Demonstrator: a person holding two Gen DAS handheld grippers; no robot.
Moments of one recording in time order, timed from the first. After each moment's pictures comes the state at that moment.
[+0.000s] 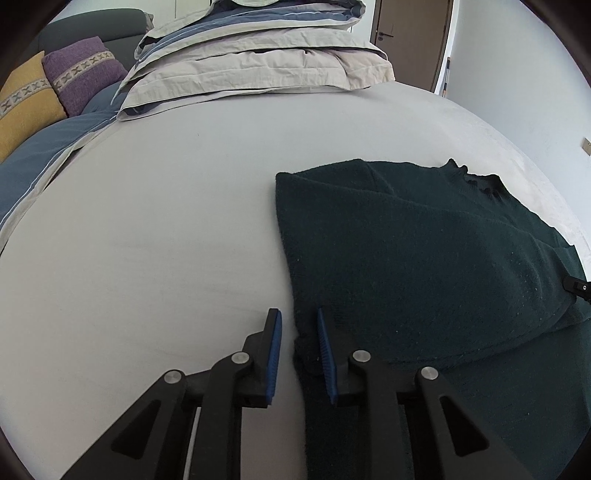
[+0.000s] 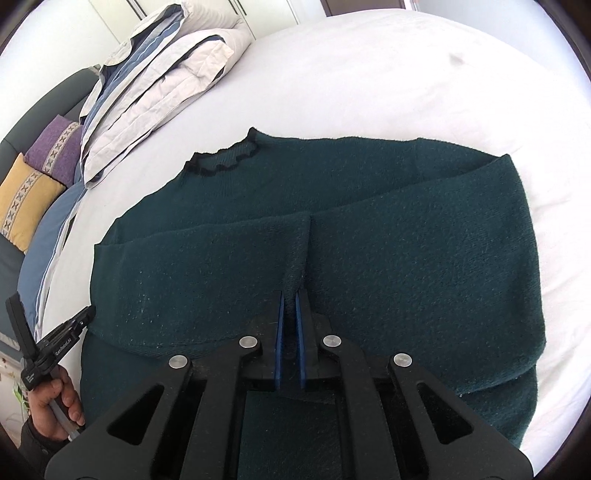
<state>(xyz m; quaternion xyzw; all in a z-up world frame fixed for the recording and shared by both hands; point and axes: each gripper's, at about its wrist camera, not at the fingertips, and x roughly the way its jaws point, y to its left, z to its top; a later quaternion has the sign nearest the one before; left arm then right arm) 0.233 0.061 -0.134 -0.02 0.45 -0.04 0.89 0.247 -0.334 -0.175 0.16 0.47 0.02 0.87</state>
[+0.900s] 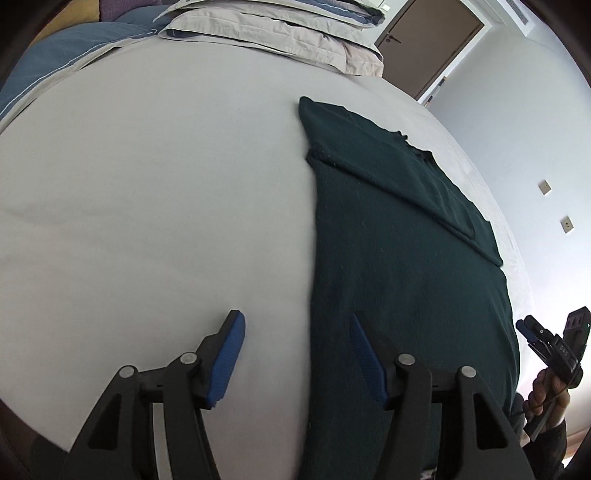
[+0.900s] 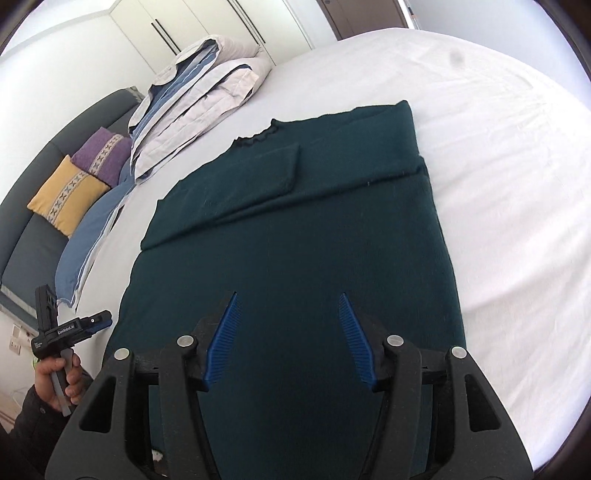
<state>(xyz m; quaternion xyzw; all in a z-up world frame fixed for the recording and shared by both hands) 0.040 0.133 -0.116 -0.17 0.51 -0.12 0.84 0.010 -0.348 -0.150 0.21 0.41 0.07 0.88</state>
